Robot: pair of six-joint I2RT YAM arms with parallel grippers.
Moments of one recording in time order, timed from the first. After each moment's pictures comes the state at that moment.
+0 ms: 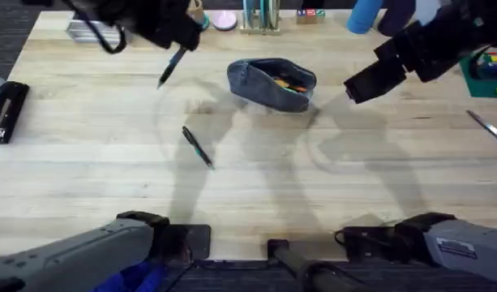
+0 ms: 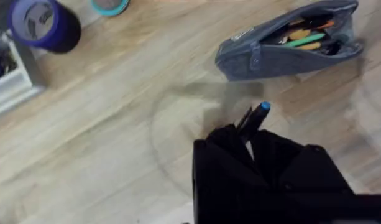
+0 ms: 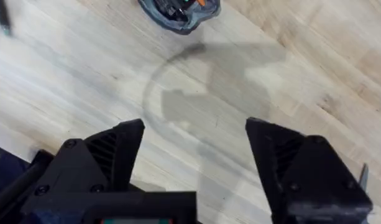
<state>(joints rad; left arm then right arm) -0.17 1.33 1.50 -1.12 0.14 0.33 0.28 1.36 1.54 -1.40 -0.07 -0.28</state>
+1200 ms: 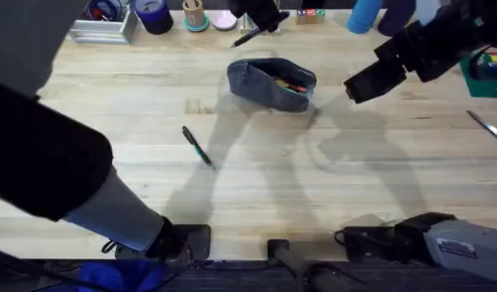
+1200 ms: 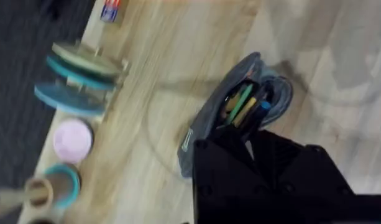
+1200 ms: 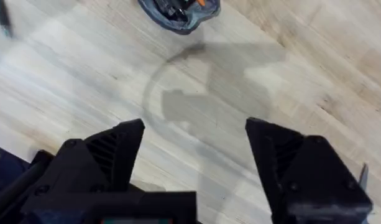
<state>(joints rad) -0.36 1.80 1.90 -1.13 0.42 0.77 0.28 1.36 1.54 -1.40 -0.07 -0.28</state>
